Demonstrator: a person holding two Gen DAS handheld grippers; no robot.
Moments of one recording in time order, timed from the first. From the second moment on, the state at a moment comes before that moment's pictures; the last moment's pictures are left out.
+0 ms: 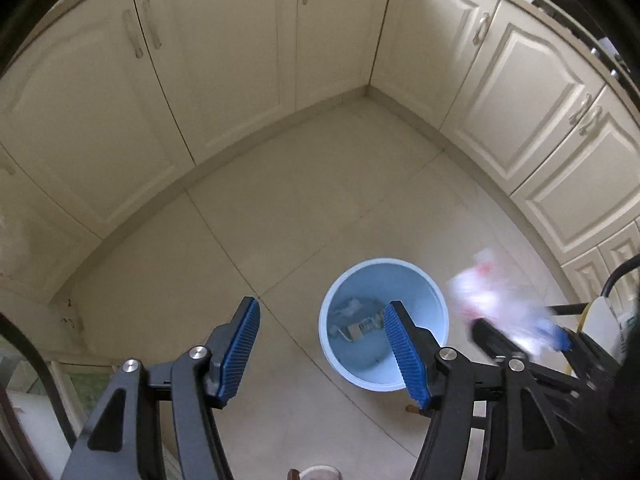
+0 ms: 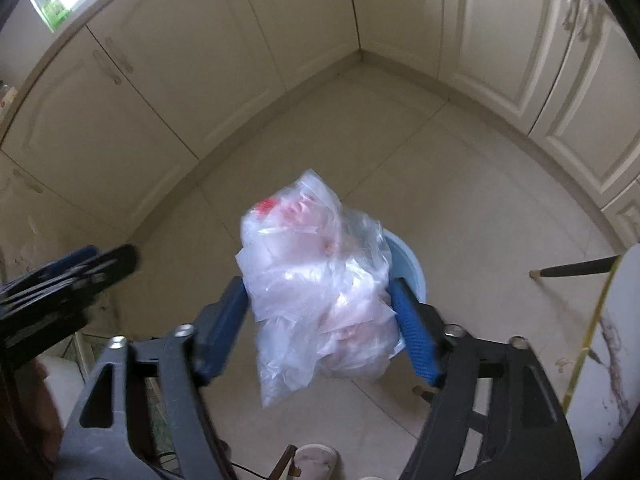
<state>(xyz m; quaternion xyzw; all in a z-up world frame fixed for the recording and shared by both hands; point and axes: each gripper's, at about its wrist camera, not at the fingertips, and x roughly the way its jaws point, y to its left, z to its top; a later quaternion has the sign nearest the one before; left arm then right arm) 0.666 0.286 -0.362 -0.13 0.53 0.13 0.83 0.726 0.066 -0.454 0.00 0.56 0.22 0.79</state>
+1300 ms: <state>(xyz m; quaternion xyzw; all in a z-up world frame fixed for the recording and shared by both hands) 0.406 -0.054 -0.107 0.00 0.32 -0.12 0.94 0.465 -0.313 -0.142 0.12 0.28 -0.04 0.95</state>
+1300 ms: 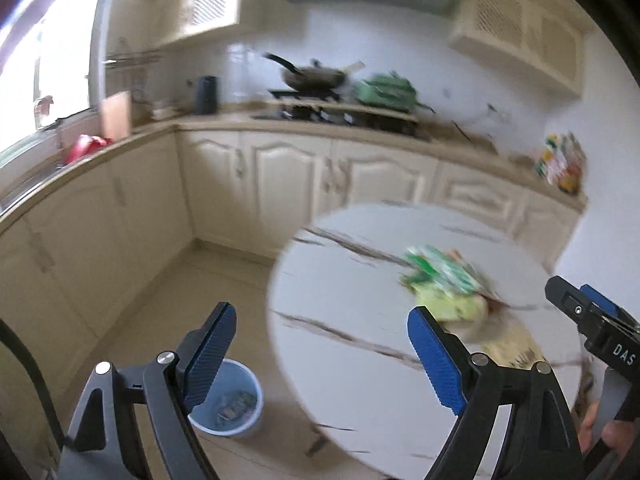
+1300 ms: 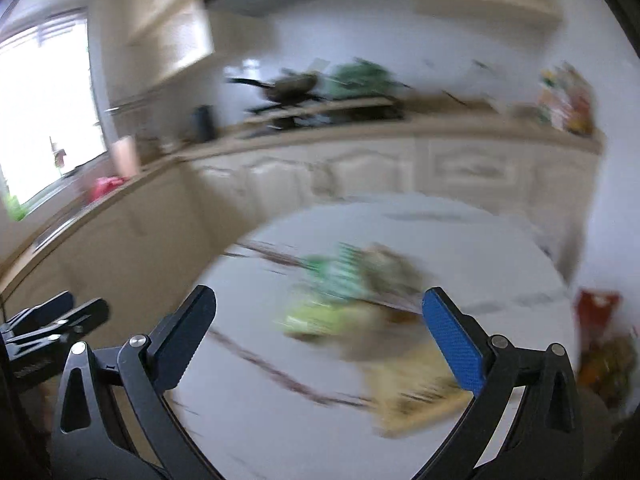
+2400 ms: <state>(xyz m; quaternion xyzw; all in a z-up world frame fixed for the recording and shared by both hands) 0.761 -0.258 -0.191 0.05 0.50 -0.17 0.85 0.491 -0.457 -0.234 0.19 0.36 -0.09 0.91</state>
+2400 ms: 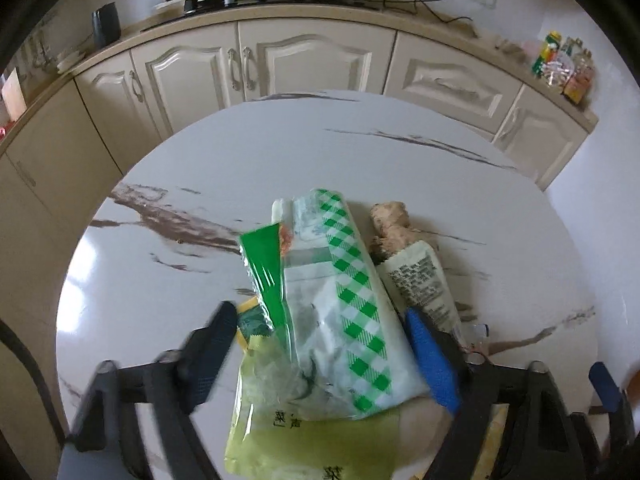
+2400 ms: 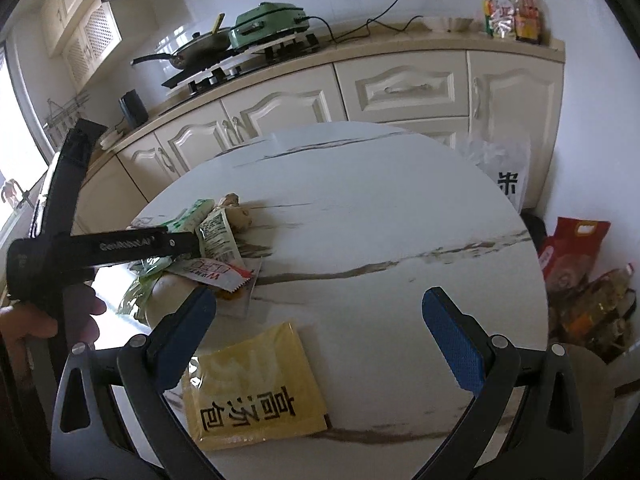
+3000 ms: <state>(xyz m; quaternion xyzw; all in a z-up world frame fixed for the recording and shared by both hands) 0.725 -0.197 -0.155 0.01 0.40 -0.19 0.90 0.596 -0.408 -0.235 0.11 0.41 0.00 0.90</state>
